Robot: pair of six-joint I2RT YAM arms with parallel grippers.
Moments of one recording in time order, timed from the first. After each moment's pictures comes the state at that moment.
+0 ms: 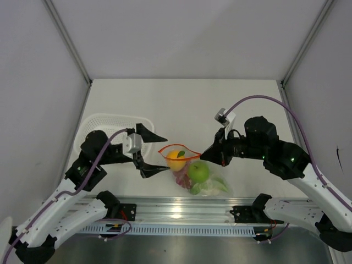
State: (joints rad) left arm -0.64 0.65 0.83 -0.15 0.78 0.07; right arm 0.86 0.91 1.25 -0.74 -0.36 0.30
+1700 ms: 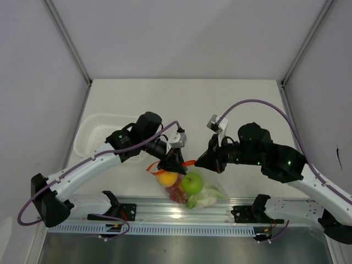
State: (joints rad) left arm -0.82 1.18 1.08 -0.56 1.03 0.30; right arm 1.01 0.92 1.24 -0.71 -0.29 0.31
